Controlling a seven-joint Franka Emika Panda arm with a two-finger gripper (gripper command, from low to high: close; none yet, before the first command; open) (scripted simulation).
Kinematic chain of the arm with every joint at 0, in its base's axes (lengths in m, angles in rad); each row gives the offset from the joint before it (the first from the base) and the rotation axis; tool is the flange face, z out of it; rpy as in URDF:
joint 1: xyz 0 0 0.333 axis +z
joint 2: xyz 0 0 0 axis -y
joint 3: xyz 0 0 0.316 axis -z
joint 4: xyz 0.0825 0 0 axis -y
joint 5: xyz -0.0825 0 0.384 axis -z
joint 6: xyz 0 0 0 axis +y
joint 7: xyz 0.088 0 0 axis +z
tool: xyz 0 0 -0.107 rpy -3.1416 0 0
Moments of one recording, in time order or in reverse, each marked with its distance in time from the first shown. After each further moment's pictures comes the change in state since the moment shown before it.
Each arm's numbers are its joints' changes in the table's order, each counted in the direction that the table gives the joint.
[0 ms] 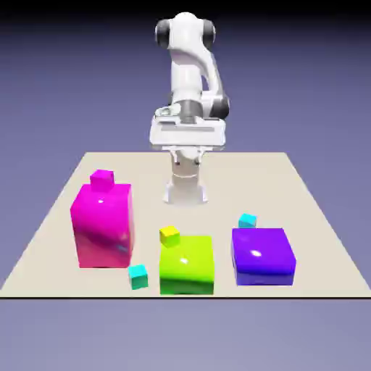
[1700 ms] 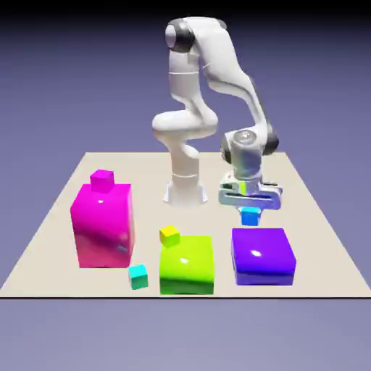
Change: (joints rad) arm 0.218 -0.511 -0.142 0.156 -0.352 0.446 -0.390
